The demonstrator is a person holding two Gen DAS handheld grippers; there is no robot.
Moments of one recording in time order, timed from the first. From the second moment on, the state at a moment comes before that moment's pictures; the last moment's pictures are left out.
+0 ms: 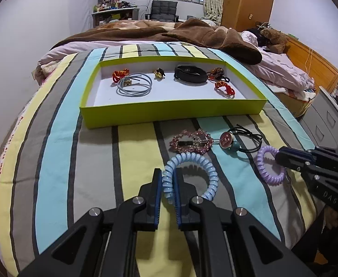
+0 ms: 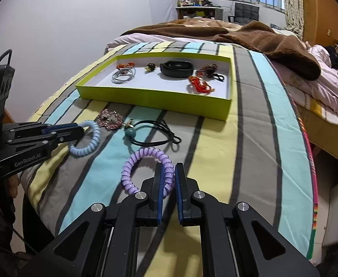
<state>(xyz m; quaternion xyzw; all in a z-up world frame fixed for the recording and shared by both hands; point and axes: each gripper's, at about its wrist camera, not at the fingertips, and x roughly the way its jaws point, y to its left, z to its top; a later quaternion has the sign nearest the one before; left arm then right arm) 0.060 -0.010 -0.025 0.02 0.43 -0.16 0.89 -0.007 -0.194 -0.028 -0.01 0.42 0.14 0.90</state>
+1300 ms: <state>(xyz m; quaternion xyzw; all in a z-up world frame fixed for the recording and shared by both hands) 0.119 0.028 0.027 -0.02 0.38 -0.13 0.92 0.055 -0.190 0.025 0.03 0.37 0.14 0.92</state>
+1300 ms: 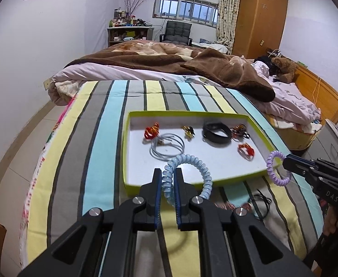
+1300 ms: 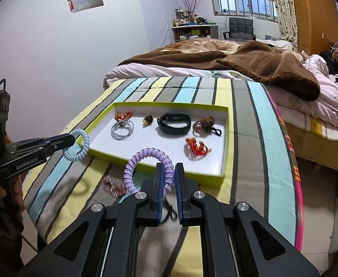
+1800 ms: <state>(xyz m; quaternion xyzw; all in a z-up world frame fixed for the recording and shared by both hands) 0.179 0.036 0.001 -0.03 0.42 -0.12 0.90 0.128 -0.167 0.004 0.00 0.40 0.14 0.90</state>
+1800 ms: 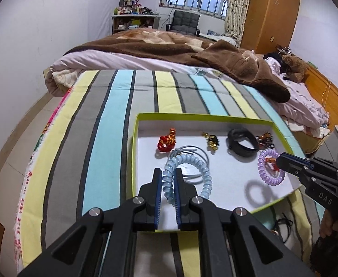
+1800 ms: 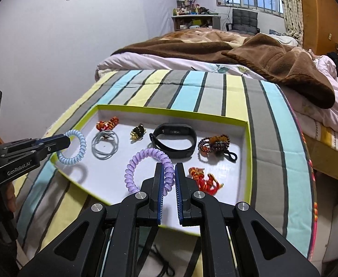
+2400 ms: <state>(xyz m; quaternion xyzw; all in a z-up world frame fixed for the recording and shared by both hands) 0.196 0.028 -0.020 -0.02 0.44 -0.13 0.89 0.149 -0.160 -0.020 -0.01 0.44 0.14 0.89</state>
